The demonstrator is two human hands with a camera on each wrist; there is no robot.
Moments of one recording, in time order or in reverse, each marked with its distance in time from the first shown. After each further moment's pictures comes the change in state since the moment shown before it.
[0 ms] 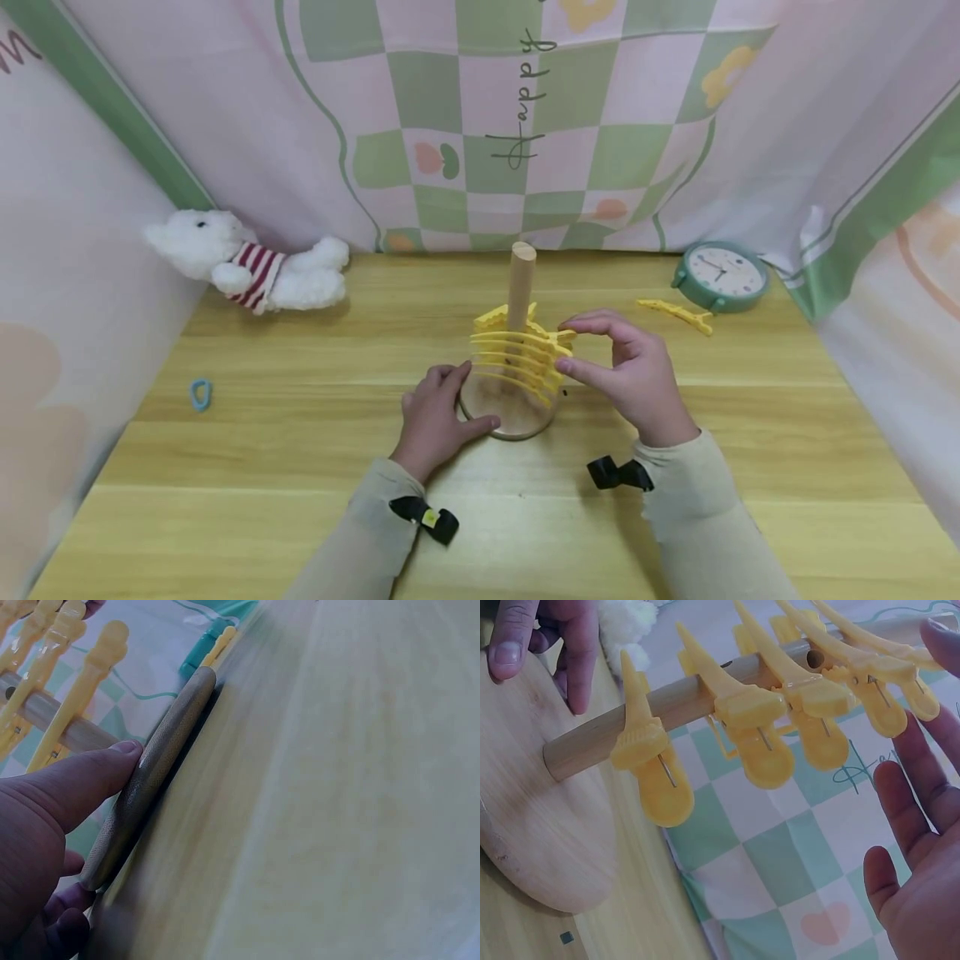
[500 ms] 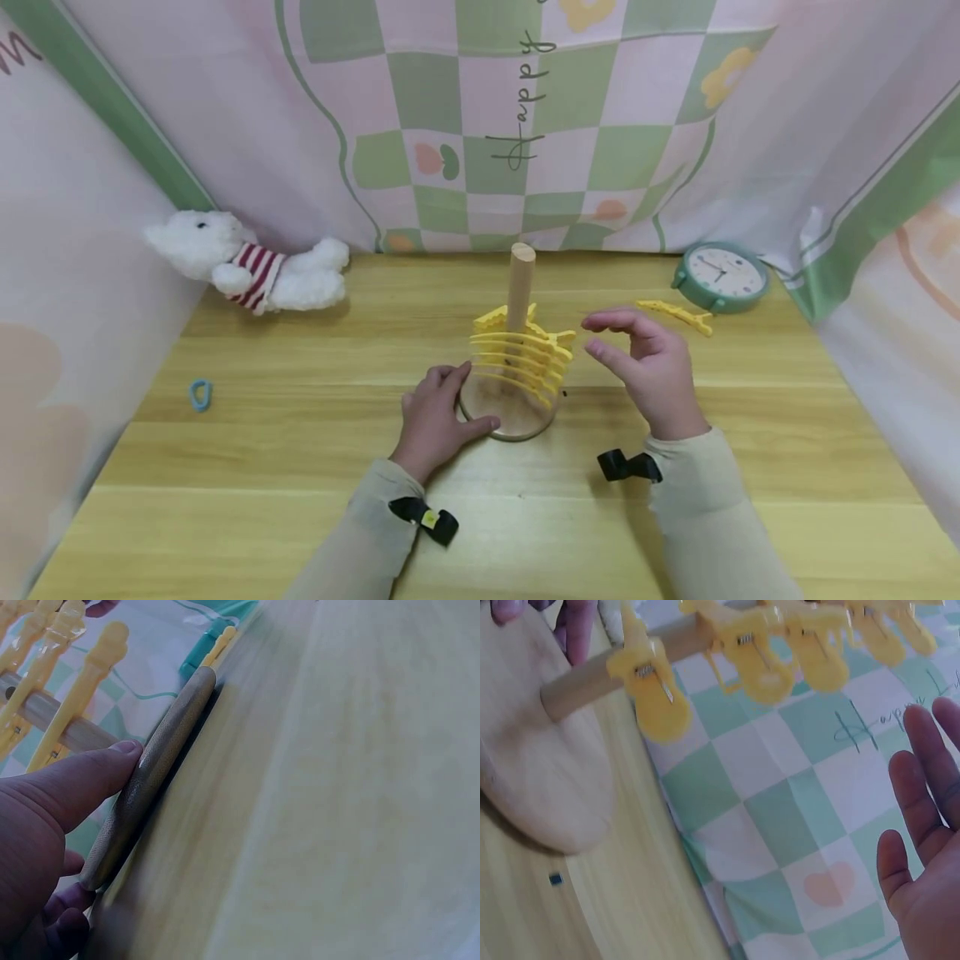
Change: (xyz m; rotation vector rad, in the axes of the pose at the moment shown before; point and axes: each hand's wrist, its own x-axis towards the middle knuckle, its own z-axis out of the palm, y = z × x) left_hand -0.001 0.000 0.000 -0.008 0.001 0.000; right_hand 0.003 0.014 -0.015 0.098 0.098 -0.128
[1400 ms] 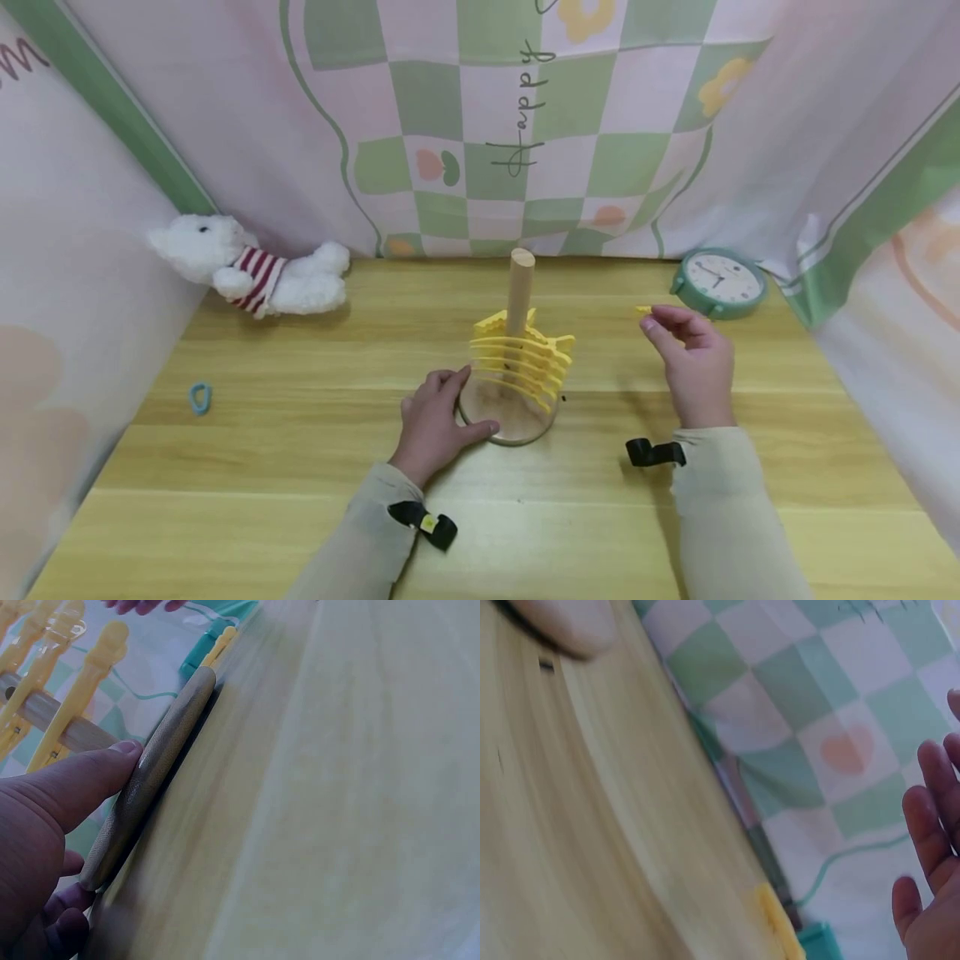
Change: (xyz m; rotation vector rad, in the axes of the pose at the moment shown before) left_hand -0.001 0.000 0.000 -0.014 0.010 0.013; right_hand 0.005 0.037 -0.055 -0.231 0.408 0.302
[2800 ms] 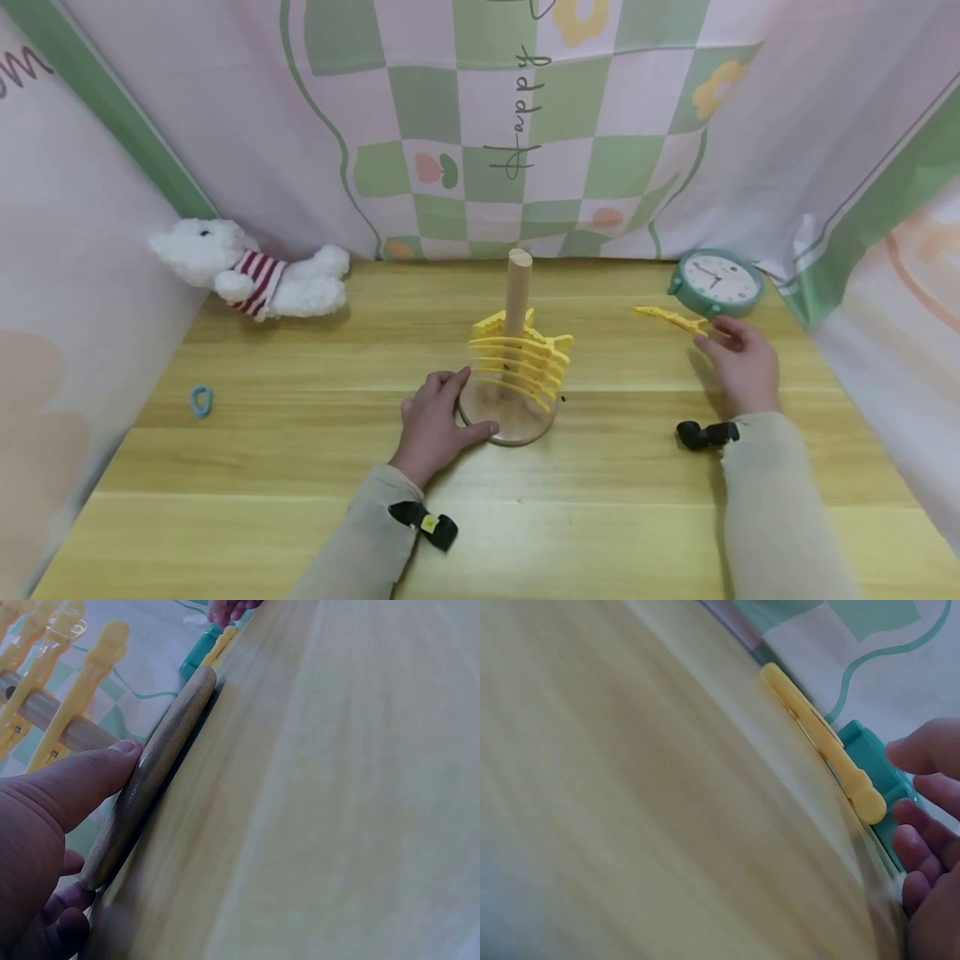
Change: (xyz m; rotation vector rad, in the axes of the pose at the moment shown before) left_hand 0.000 0.000 0.001 -0.006 -0.001 -0.013; right_hand 0.050 0.071 -0.084 -0.475 -0.040 0.263
